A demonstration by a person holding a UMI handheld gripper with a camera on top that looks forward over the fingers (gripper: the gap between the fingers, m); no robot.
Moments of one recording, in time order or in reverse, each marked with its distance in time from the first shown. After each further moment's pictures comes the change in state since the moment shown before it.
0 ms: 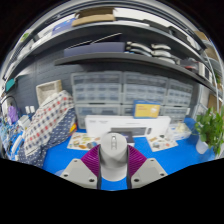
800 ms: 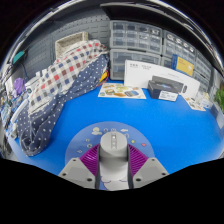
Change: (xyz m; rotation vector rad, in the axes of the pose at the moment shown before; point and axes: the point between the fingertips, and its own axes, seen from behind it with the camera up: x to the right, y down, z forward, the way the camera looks) arm -0.177 0.228 0.037 -0.263 -0.098 -0.055
